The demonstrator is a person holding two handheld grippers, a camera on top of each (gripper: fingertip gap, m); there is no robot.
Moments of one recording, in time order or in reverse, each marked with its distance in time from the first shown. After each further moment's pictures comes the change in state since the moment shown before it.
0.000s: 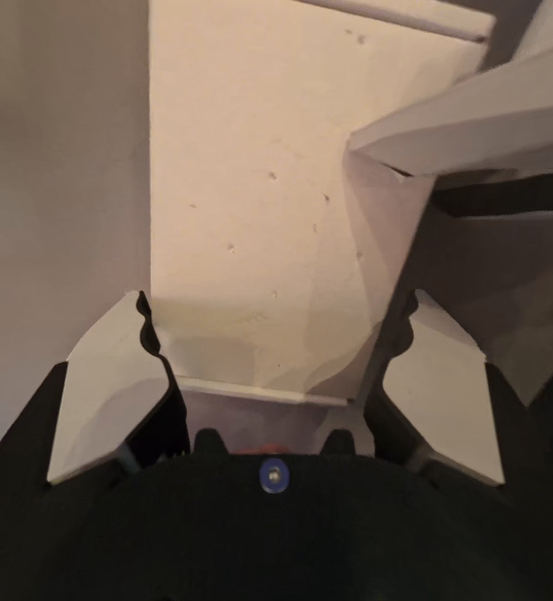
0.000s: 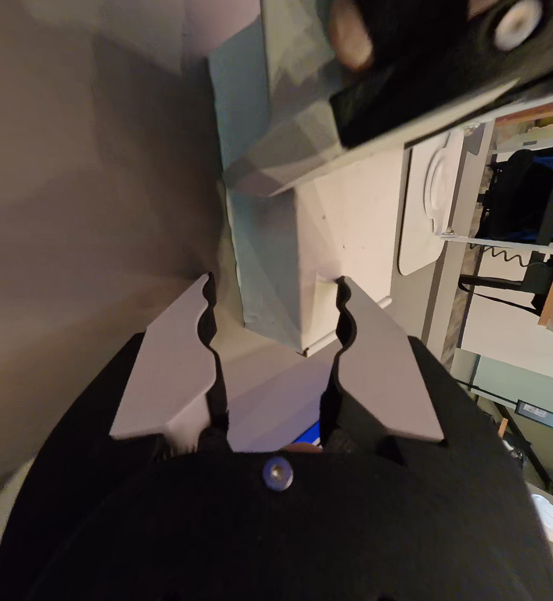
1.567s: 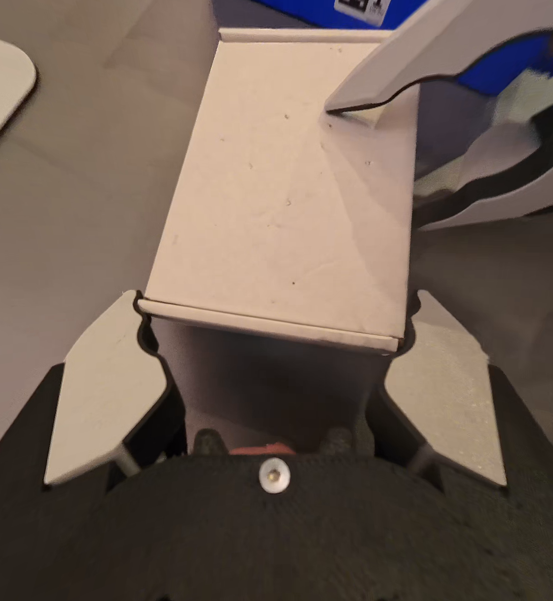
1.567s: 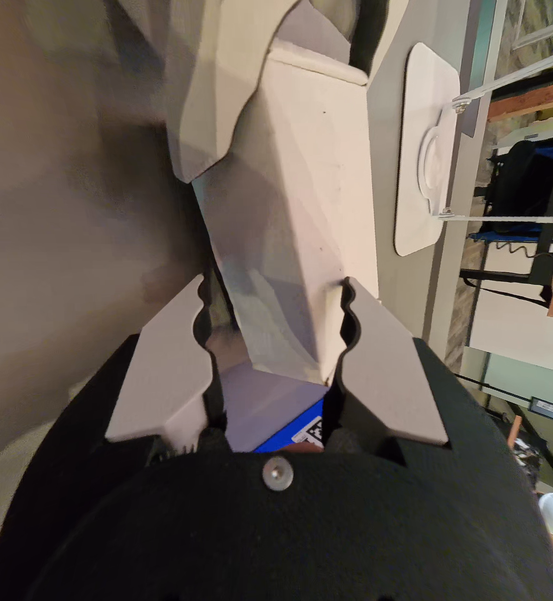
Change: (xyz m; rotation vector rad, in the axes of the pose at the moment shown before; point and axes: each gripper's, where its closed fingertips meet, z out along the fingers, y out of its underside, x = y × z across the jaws) left arm 0.021 -0.018 0.001 0.595 0.015 -0.171; right arm 0.007 0.019 -0.014 0.020 0.003 0.036
